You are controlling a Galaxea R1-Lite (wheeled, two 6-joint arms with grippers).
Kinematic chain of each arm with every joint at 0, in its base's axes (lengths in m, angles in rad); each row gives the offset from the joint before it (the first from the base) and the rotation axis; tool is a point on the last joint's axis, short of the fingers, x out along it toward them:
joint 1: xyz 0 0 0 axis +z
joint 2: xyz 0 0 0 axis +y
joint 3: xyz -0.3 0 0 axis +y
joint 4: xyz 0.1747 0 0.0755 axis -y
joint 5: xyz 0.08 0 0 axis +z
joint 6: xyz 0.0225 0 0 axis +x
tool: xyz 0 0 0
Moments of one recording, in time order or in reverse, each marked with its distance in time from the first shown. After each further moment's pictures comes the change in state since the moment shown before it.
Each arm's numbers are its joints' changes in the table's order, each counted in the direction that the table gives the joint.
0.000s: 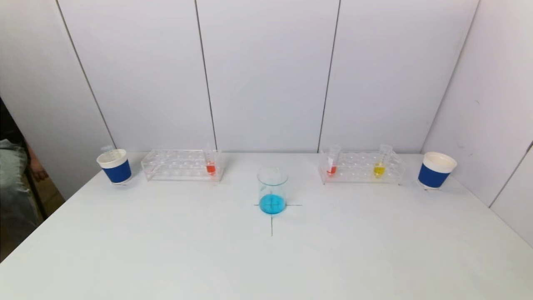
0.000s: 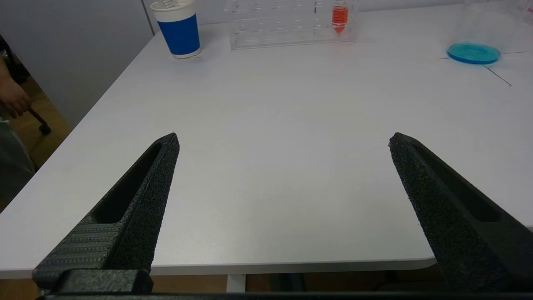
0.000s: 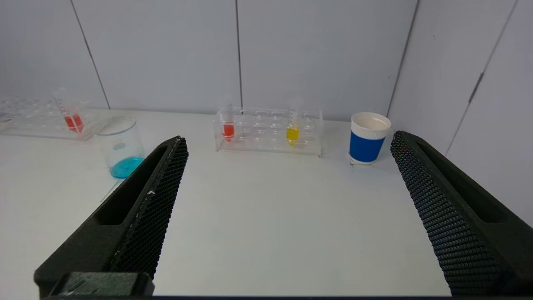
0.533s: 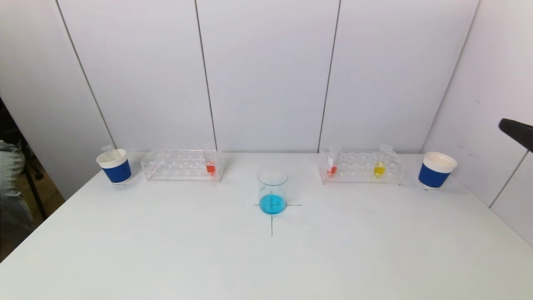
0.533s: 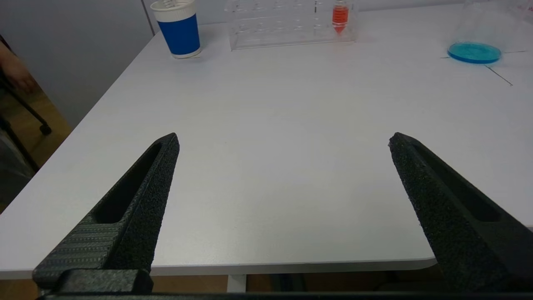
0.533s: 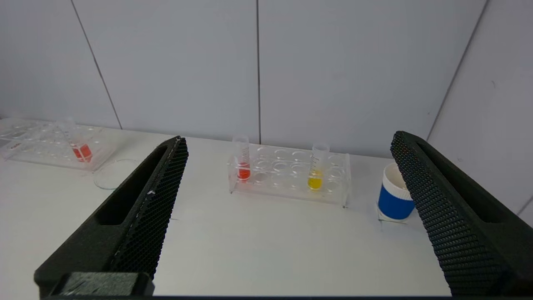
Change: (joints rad) left arm 0.000 0.000 0.000 0.000 0.000 0.000; right arm 0.165 0.544 -0.210 0.283 -0.096 -0.001
